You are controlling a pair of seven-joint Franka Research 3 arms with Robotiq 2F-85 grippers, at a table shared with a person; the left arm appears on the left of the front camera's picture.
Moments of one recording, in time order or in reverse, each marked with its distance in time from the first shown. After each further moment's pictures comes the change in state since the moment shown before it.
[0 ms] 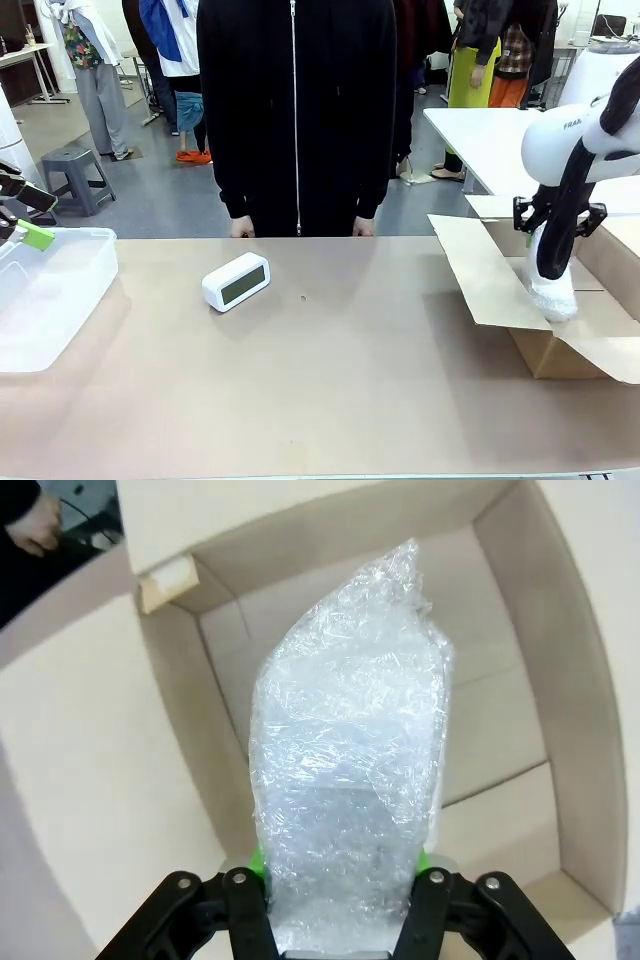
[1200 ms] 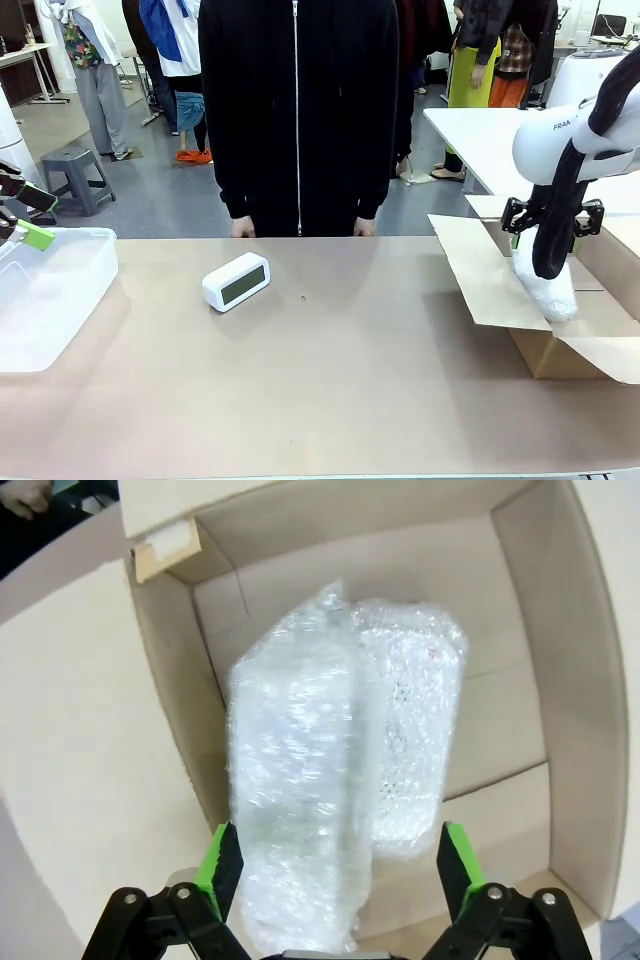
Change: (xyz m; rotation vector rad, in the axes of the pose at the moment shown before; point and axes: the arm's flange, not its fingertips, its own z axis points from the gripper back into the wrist) left arm 0.000 0.000 0.000 0.000 0.000 0.000; right arm 0.004 0.009 -0.003 -0.027 0.048 0.067
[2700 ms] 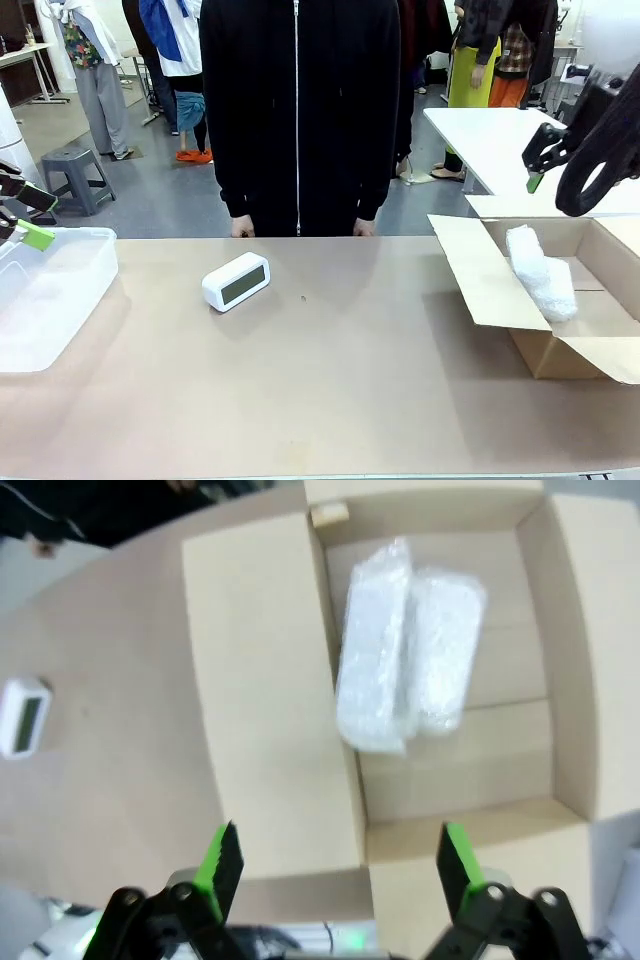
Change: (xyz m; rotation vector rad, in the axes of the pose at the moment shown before) left arm 0.000 0.000 0.000 0.000 0.001 0.000; right arm -0.079 -0.024 0.167 0.198 -0.059 0.095
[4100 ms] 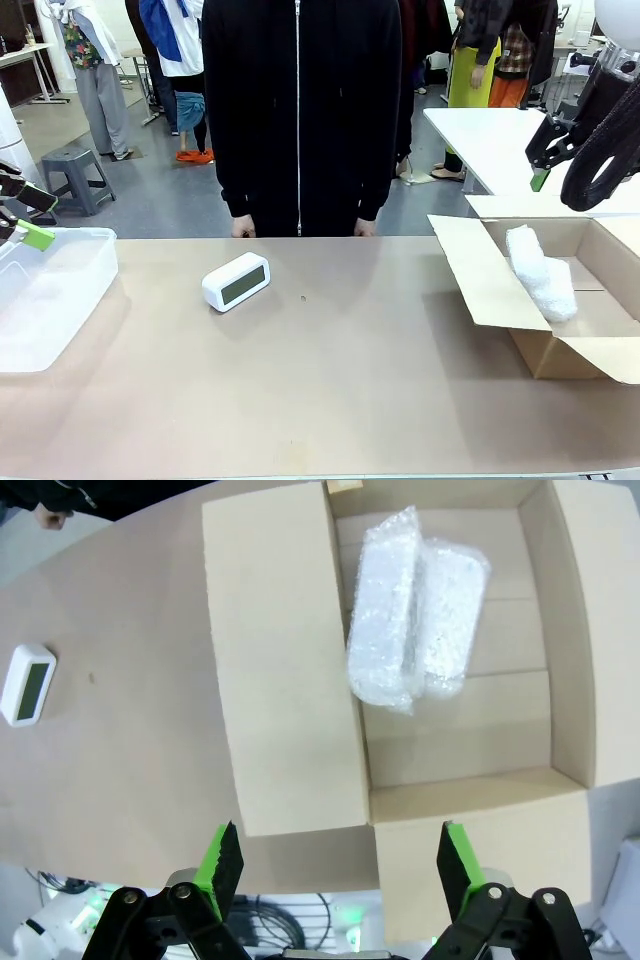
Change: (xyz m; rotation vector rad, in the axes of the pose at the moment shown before) left arm 0.000 0.000 0.000 0.000 0.000 0.000; right arm -0.018 0.011 0.017 -0.011 0.024 0.025
